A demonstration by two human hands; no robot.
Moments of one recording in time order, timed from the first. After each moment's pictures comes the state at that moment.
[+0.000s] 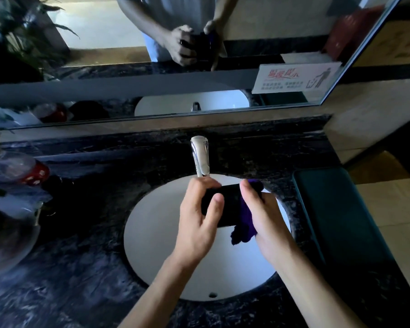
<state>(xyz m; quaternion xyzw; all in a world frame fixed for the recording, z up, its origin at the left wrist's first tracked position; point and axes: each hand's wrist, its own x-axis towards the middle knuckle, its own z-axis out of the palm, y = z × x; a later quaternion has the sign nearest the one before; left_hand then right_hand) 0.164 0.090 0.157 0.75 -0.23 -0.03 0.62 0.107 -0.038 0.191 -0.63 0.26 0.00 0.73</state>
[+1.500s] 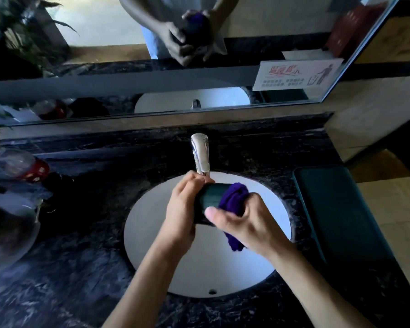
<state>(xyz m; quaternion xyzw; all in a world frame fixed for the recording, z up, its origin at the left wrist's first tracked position) 0.185 0.096 0.181 0.61 0.00 -0.27 0.74 0.108 -0.028 0.207 -0.80 0.10 0.01 0.60</state>
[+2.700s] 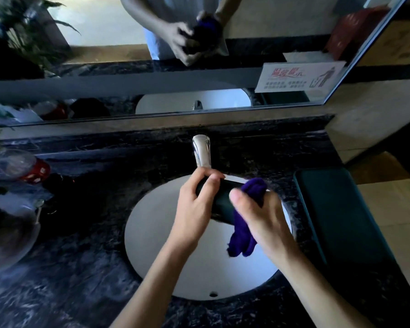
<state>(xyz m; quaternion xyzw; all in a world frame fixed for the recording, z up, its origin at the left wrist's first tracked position) 0.185 0.085 0.180 0.72 -0.12 -0.15 0.67 0.105 -0.031 0.205 -0.71 0.18 -0.04 0.68</state>
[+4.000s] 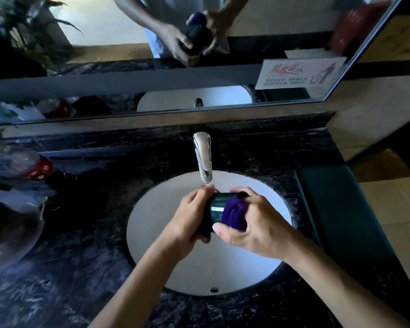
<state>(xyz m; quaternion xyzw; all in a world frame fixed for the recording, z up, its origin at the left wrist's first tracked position) 0.178 0.100 0.173 0.66 0.04 -0.40 0.63 0.100 -0.044 0.191 -0.91 -0.04 -0.03 0.40</state>
